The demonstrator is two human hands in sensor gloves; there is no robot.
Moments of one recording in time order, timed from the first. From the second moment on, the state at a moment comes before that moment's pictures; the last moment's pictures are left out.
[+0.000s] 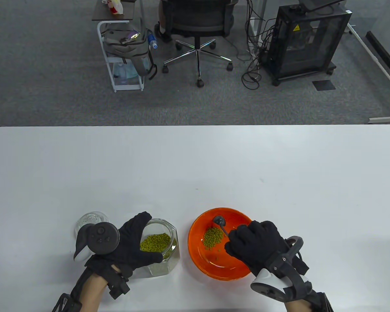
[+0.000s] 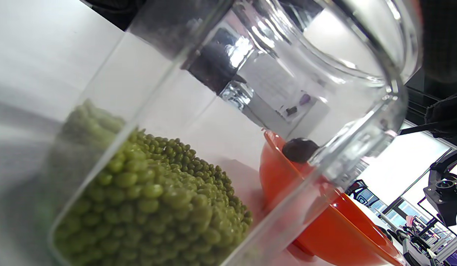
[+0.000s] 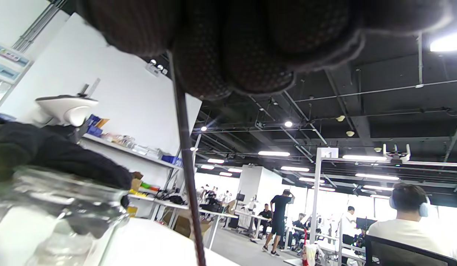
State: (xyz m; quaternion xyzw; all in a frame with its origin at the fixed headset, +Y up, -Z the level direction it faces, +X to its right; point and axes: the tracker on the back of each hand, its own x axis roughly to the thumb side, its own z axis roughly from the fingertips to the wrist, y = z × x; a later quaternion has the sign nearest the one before) left_hand -0.234 -0.703 -0.273 -0.07 -0.29 0.34 0.89; right_hand 0.131 -0.615 -0.199 0.34 -0.36 0.87 0.06
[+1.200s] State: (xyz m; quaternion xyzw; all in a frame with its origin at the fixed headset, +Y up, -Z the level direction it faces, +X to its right) left_hand -0.233 -0.703 -0.273 -0.08 -0.29 0.34 0.89; right_hand 0.190 -0.600 -0.234 0.04 -0.29 0.81 0.51
